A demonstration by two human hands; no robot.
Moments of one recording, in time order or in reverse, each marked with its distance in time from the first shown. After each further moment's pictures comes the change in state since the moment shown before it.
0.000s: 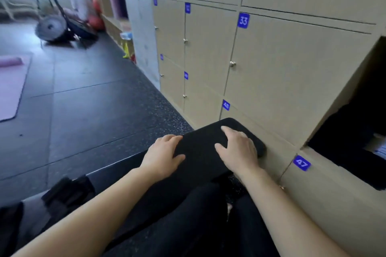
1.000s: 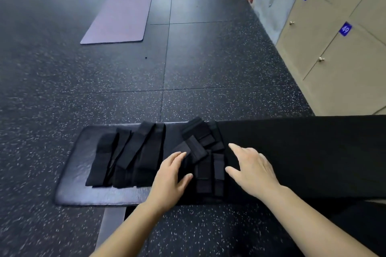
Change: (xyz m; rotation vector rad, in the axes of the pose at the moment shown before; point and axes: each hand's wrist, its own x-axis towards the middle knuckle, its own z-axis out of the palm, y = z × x) left_hand -0.238 -0.288 0.039 -0.267 0.201 -0.552; right_hand -0.075 -0.238 0.220 -0.104 -0.631 -0.492
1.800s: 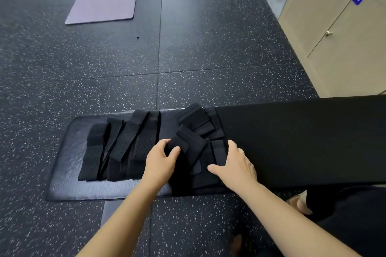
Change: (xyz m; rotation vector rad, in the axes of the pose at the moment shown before) left_hand 0.030 0.004 -0.008 -0.322 0.095 -0.451; right_hand 0.020 -0.013 0.059 0.294 -0.171 0.347
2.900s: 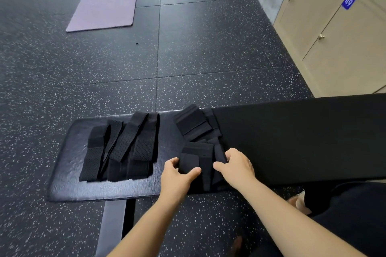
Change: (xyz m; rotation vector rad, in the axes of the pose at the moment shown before) left_hand -0.045 -0.002 0.039 -0.284 -0.081 -0.277; right_hand 0.002 0.013 0.003 0.174 0.008 0.094
